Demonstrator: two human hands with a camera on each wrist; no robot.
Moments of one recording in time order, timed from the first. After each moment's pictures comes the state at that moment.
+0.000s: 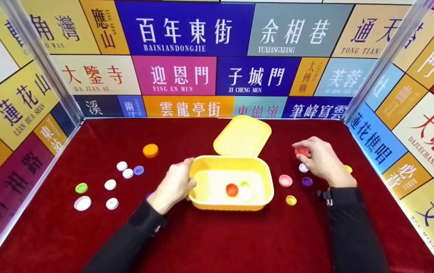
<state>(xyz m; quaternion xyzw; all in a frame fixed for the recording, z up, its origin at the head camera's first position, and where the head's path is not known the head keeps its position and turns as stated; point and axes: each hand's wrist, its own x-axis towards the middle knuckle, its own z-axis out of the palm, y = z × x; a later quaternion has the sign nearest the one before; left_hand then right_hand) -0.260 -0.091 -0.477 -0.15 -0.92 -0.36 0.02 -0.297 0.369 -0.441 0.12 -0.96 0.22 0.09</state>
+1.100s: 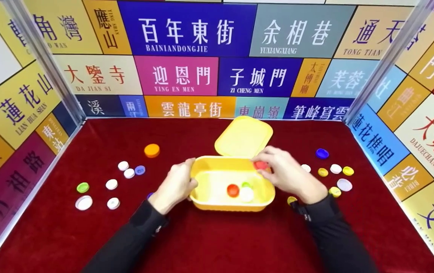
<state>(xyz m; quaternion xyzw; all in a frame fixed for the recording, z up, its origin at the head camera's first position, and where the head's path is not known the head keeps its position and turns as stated) -0.261 -0.090 -0.477 -0.14 -0.92 -0.35 0.01 -0.269 0.261 -0.432 0.35 -0.90 0.20 0.13</state>
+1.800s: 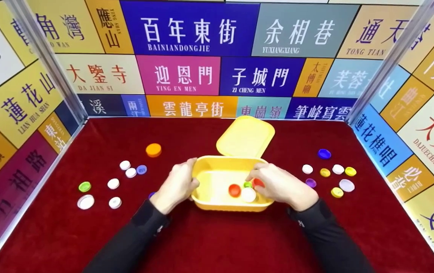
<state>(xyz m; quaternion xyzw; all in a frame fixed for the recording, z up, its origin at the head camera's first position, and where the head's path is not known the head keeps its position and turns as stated) -0.260 -0.092 -0.479 -0.14 -0.92 -0.37 0.01 -0.252 0.238 -0.445 0.34 -0.93 0.14 0.01</state>
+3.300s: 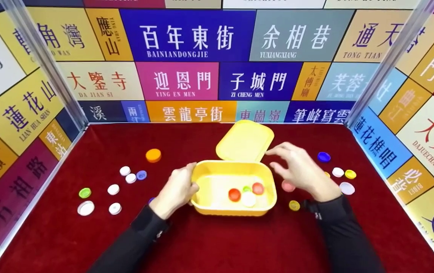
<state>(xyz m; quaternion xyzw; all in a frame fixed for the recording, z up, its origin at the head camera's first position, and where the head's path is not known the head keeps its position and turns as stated) -0.262 -0.092 -0.479 -0.15 -0.92 -0.36 0.01 -0.277 0.289 -0.424 0.28 -0.92 0.23 0.14</state>
